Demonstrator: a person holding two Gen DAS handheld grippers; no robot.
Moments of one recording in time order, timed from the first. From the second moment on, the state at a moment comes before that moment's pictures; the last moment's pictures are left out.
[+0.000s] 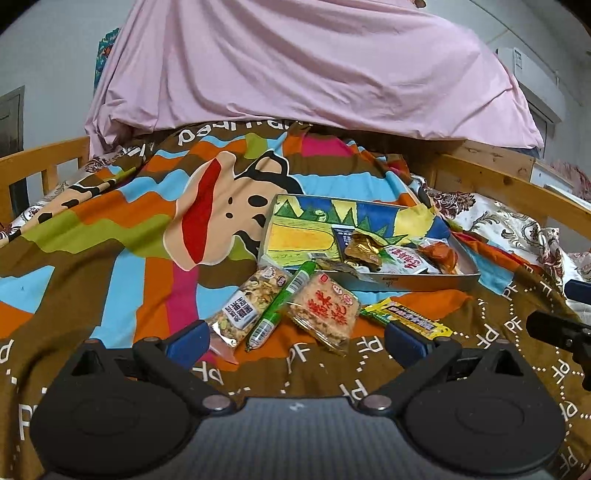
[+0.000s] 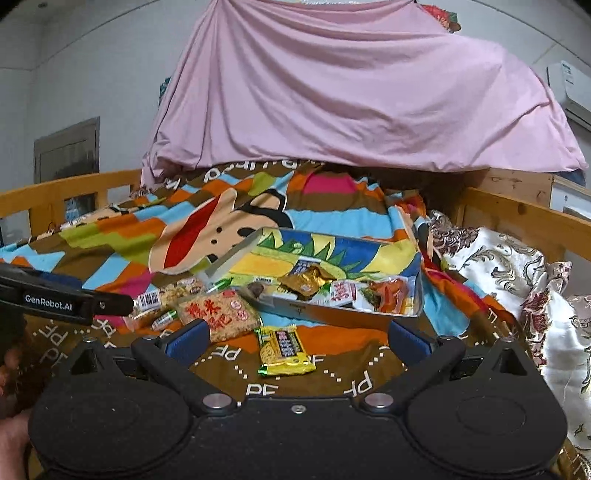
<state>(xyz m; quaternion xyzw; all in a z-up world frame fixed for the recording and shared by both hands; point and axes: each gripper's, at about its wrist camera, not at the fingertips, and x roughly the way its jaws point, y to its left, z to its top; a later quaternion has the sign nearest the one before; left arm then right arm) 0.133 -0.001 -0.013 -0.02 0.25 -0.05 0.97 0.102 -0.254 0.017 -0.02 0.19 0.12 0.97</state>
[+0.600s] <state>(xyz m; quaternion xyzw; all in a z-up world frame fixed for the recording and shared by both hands) 0.140 -0.008 -0.015 0.00 0.25 -0.07 0.97 0.120 -0.251 0.009 -0.02 0.23 0.12 0.96</state>
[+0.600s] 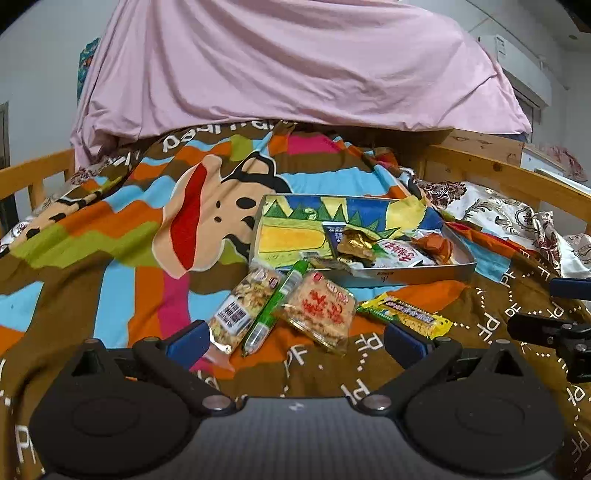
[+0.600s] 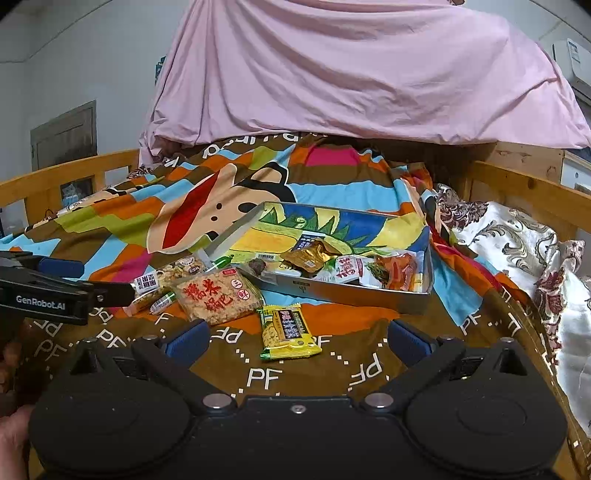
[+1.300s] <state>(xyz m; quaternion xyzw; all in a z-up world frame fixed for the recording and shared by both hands) 0.196 -0.031 -0.027 0.01 0.25 -0.09 0.96 0.162 -0.246 0.000 -0.05 0.23 0.13 0.96</state>
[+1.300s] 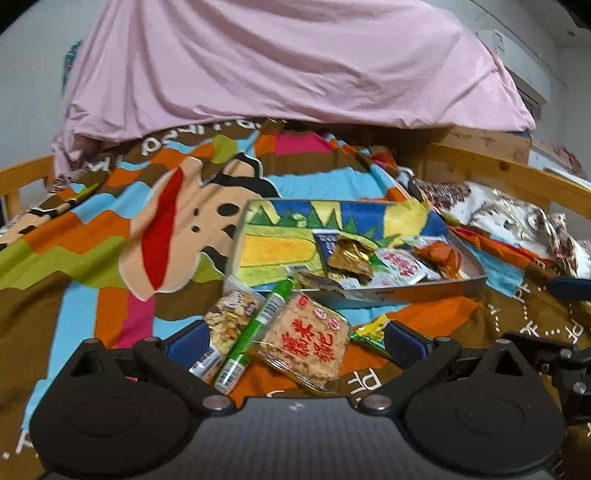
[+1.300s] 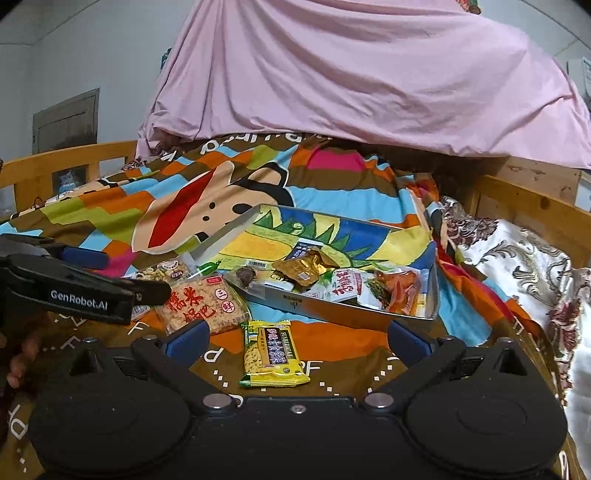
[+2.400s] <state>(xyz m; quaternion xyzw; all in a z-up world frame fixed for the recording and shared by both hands) 0.283 -0.078 -0.067 0.25 0.38 -0.21 0.86 0.231 -0.232 -0.060 -0.10 0.30 0.21 0.92</state>
